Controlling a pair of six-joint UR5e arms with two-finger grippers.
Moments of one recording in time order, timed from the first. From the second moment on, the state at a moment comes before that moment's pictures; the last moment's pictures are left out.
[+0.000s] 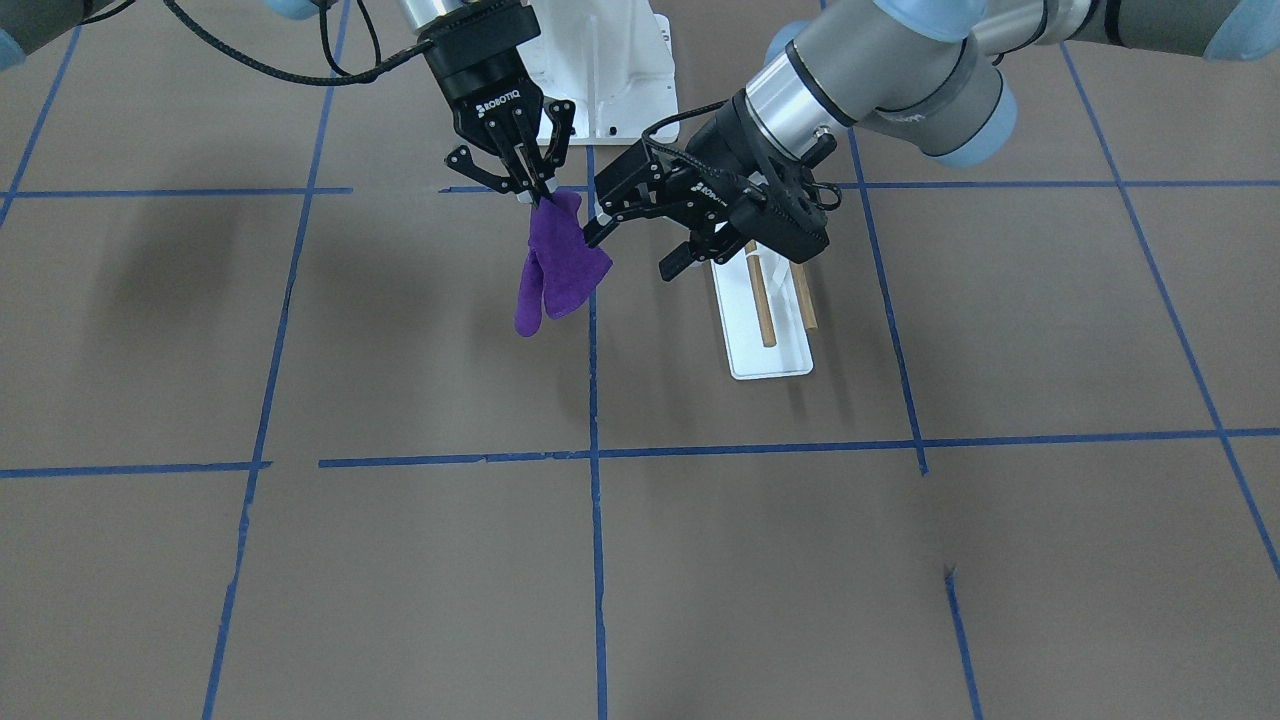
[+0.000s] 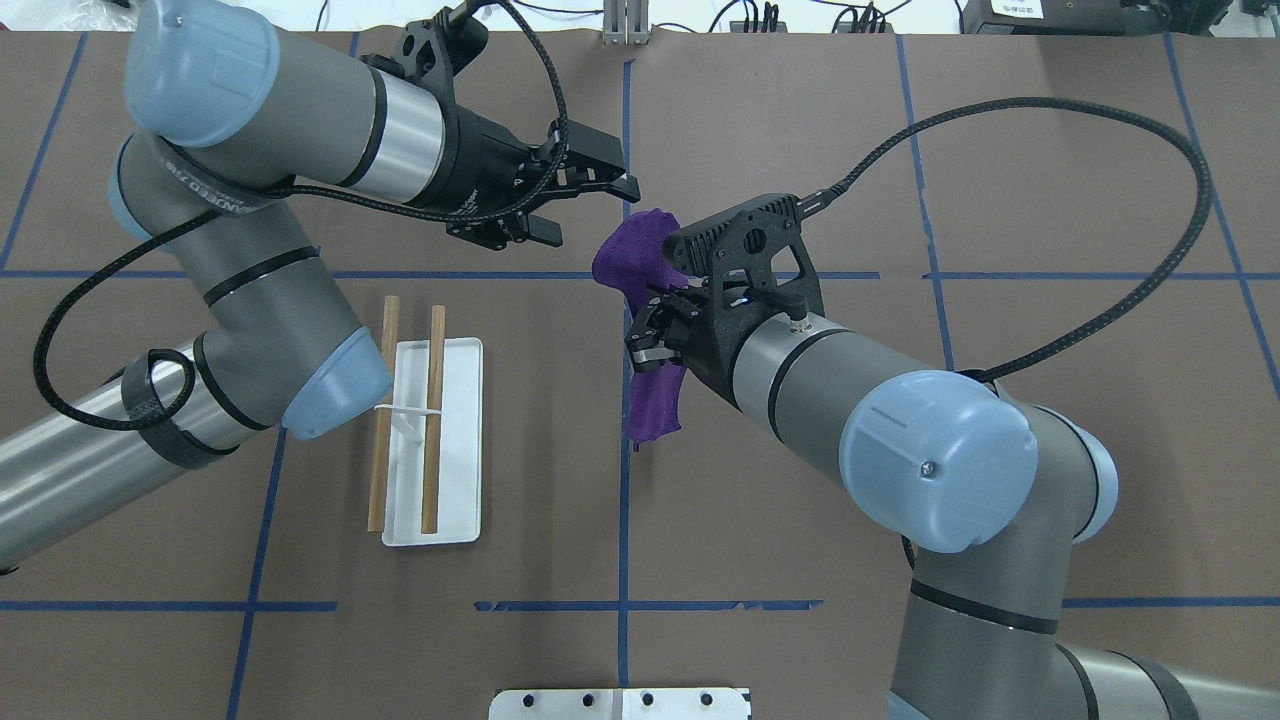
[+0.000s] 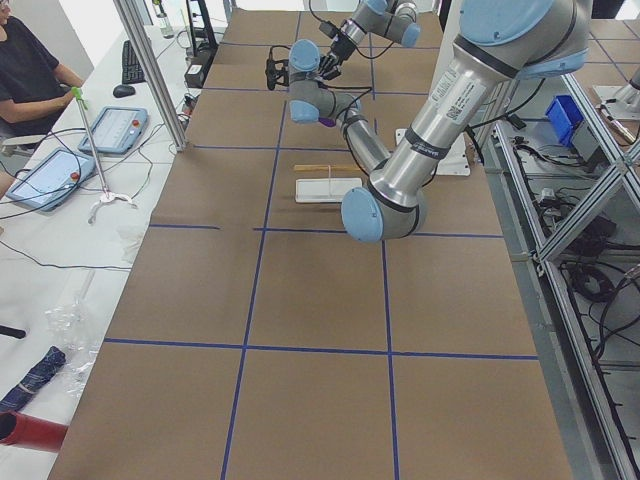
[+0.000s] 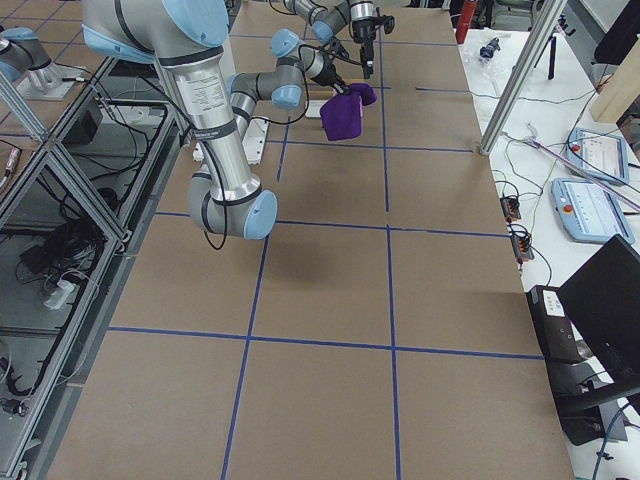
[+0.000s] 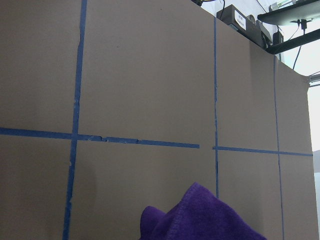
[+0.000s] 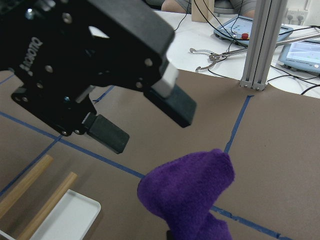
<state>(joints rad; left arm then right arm) -0.75 -2.27 -1.68 -2.28 -2.12 -1.59 0.36 -1.07 2.08 -1.25 1.24 0.84</state>
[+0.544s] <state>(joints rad) -0.74 -2.32 -1.62 -2.29 -2.12 -1.65 0.33 -1.07 2.10 -1.25 1.21 0.84</state>
